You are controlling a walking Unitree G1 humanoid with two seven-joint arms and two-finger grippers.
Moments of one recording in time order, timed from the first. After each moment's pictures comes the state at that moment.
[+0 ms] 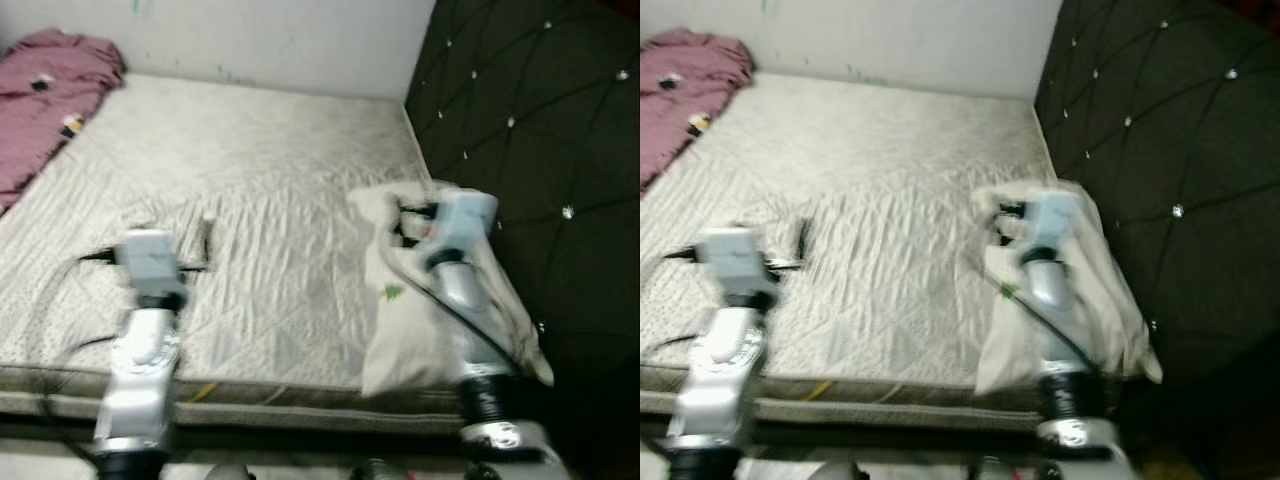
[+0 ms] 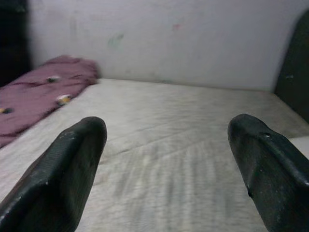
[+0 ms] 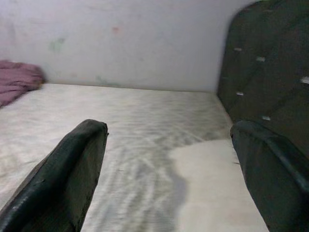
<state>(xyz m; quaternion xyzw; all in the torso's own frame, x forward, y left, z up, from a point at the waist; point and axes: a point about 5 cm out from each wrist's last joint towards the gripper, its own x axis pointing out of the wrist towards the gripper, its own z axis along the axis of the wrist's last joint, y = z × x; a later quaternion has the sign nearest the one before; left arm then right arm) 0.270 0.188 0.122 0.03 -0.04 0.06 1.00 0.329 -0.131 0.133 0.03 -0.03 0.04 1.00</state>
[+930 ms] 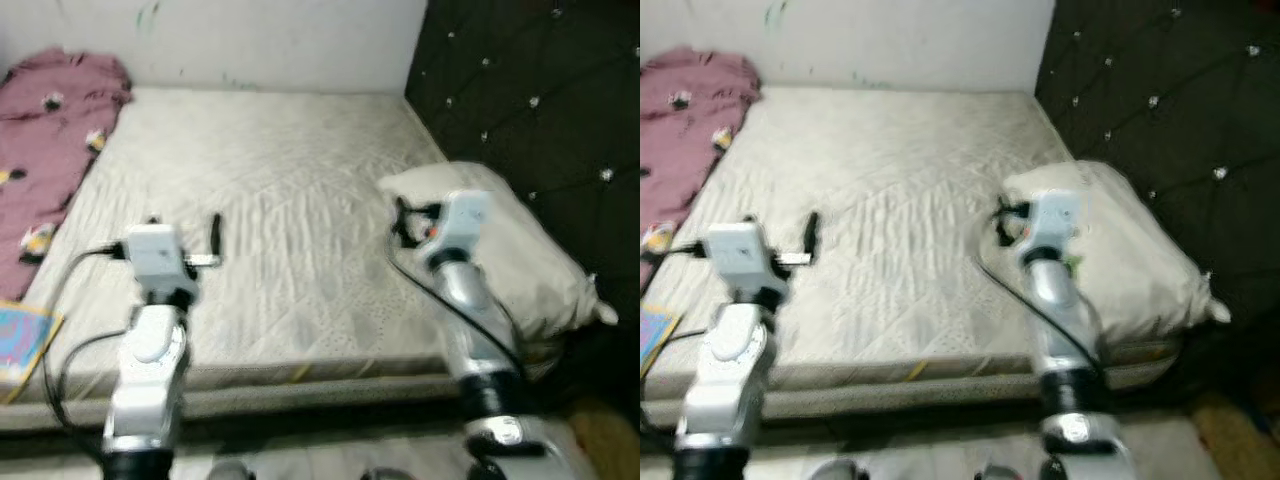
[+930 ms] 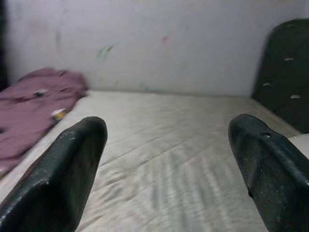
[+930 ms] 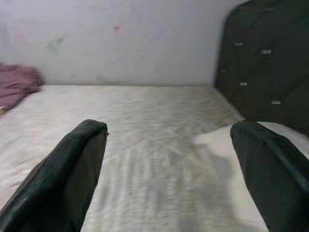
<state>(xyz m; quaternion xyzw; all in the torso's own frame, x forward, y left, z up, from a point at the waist) 0.272 0.178 0.130 0.01 -0.05 0.04 1.00 0.334 -0.133 0.130 0.03 -0.02 0.04 1.00</state>
